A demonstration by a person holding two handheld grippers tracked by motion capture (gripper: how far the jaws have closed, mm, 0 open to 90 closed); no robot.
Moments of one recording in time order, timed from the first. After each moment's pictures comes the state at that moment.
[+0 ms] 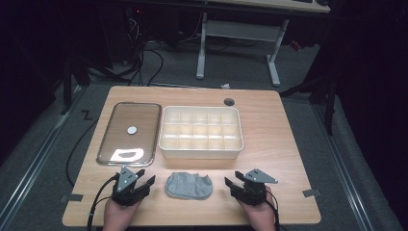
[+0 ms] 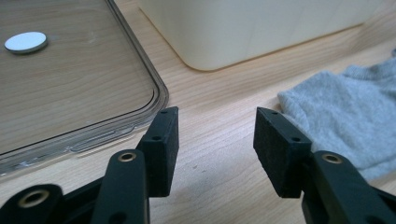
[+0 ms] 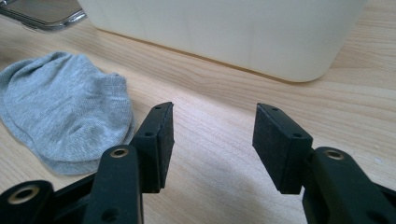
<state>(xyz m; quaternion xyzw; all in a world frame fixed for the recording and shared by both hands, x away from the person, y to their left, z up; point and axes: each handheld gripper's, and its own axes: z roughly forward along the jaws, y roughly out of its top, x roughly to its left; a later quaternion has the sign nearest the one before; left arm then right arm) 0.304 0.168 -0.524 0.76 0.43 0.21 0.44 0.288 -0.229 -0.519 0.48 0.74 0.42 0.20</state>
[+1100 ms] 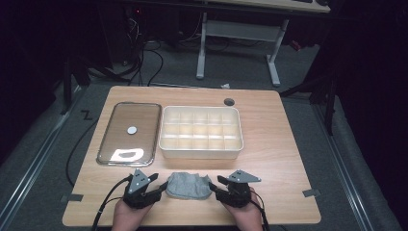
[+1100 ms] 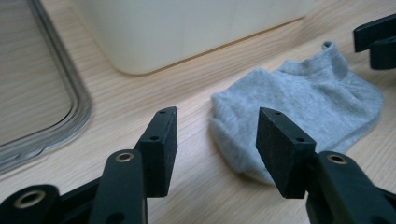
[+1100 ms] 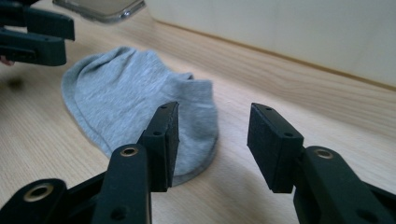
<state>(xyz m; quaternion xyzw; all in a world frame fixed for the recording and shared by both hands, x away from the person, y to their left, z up) 0.300 0.135 -0.524 0.79 0.38 0.17 0.46 0.288 -0.185 -0.519 0.45 0.77 0.43 0.14</state>
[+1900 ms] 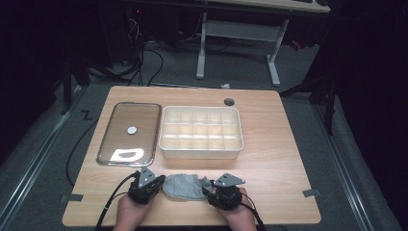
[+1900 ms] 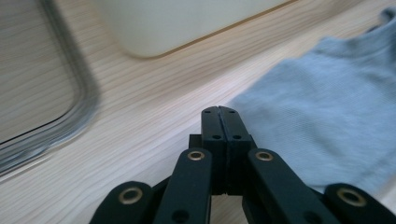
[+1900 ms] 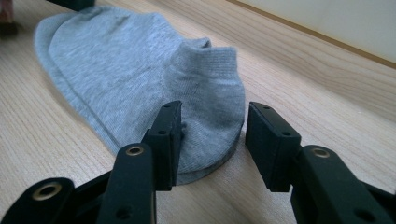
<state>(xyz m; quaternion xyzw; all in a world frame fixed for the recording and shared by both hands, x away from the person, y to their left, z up) 0.313 0.131 -0.534 0.81 0.39 0.18 0.40 0.288 -0.160 -0.532 0.41 0.82 0.38 0.16</state>
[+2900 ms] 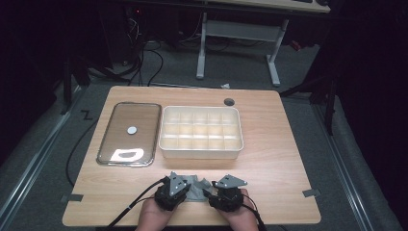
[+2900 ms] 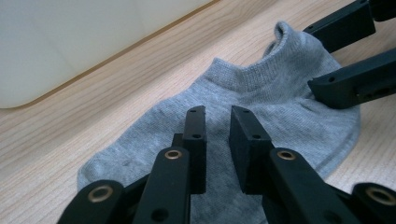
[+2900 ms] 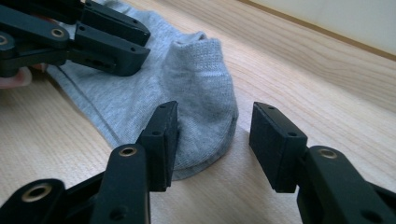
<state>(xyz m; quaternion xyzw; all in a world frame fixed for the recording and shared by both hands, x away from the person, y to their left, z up) 0.297 0.053 -0.533 0.84 0.33 0.18 0.39 0.284 -0.164 -0.532 0.41 0.81 0.38 0.15</state>
